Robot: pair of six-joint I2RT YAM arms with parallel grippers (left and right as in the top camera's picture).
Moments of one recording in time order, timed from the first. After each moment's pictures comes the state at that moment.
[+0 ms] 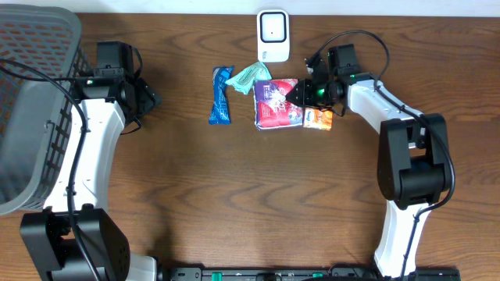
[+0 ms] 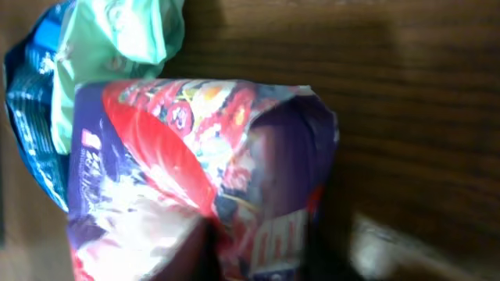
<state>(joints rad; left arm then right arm) 0.06 1.63 1.37 -0.95 -0.22 -0.66 0.18 2.17 1.47 -0.40 -0.56 0.28</state>
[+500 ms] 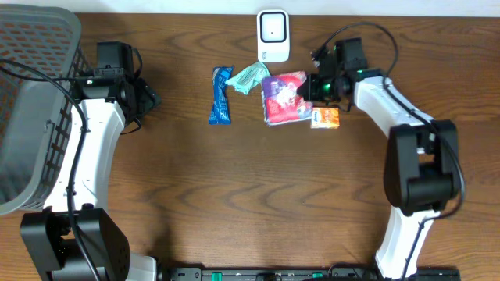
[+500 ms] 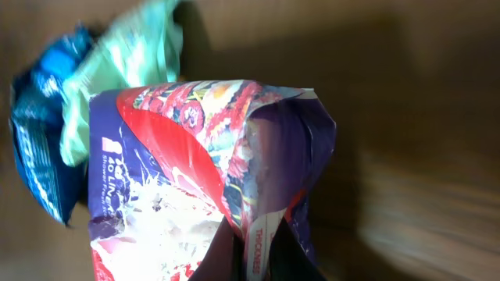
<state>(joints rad) 0.06 1.63 1.37 -0.95 -0.22 -0.66 0.16 2.07 1.49 -0.44 -0.44 0.22</state>
